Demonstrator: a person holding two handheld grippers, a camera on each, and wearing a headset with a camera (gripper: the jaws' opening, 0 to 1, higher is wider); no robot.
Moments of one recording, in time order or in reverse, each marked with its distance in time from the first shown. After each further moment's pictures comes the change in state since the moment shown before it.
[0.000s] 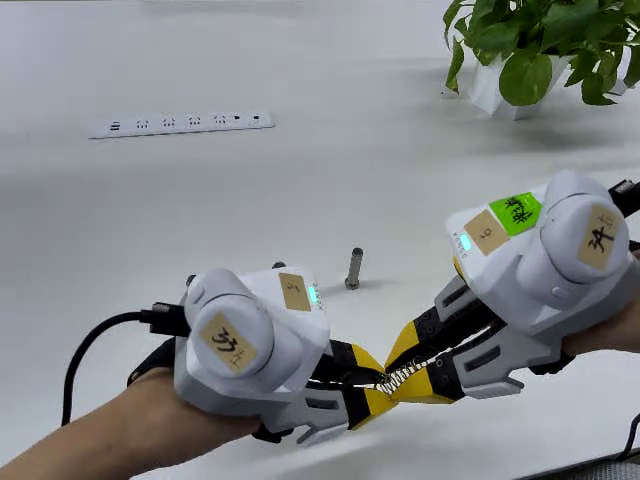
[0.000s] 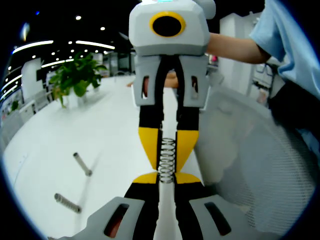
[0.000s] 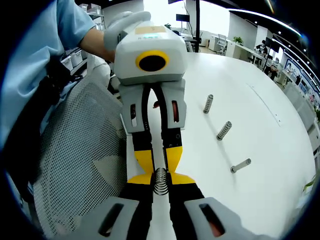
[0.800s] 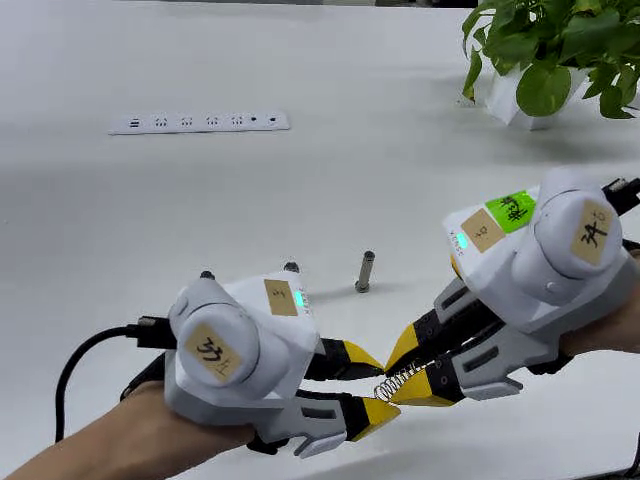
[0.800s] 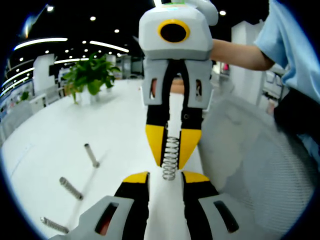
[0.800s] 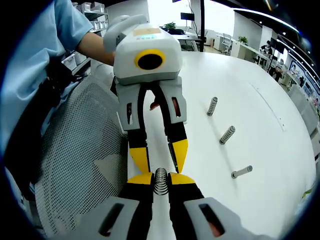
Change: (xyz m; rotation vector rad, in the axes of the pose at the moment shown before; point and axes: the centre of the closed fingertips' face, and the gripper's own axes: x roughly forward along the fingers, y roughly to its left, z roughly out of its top) left arm -0.017 0.007 -0.005 -0.092 -0.065 0.098; right arm 0.003 0.000 0.008 -0.031 0.016 0.033
